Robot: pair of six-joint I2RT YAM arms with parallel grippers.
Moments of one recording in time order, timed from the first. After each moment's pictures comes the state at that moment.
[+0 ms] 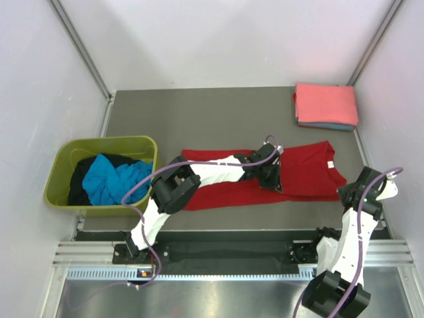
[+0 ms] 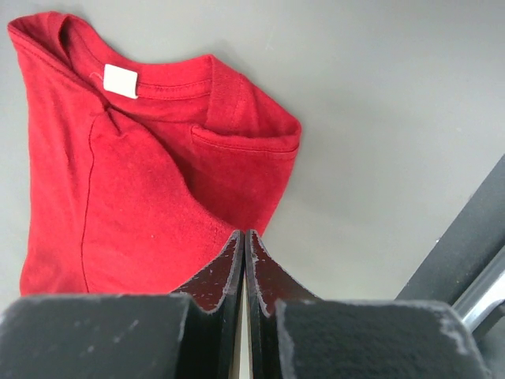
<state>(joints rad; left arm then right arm) -1.02 2.19 1.61 -0.24 0.27 -0.83 -0.54 0.67 0.55 -0.74 0.10 0.71</state>
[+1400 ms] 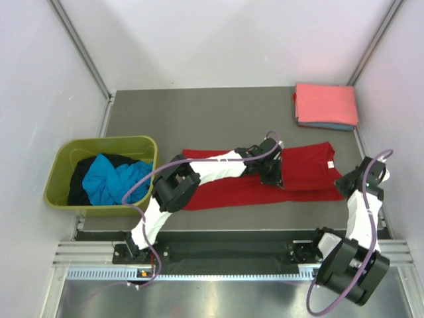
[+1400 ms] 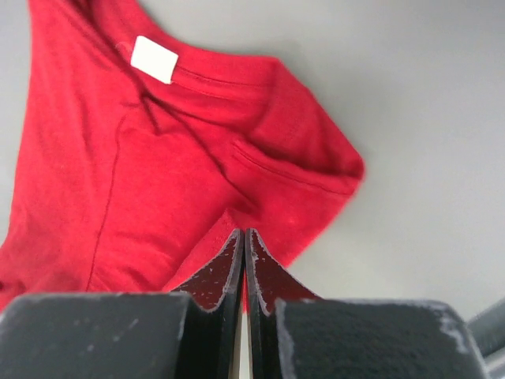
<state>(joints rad) -1.01 2.20 1.70 -0.33 0.28 -0.84 -0.52 0.90 0.56 -0.55 -0.03 0.56</state>
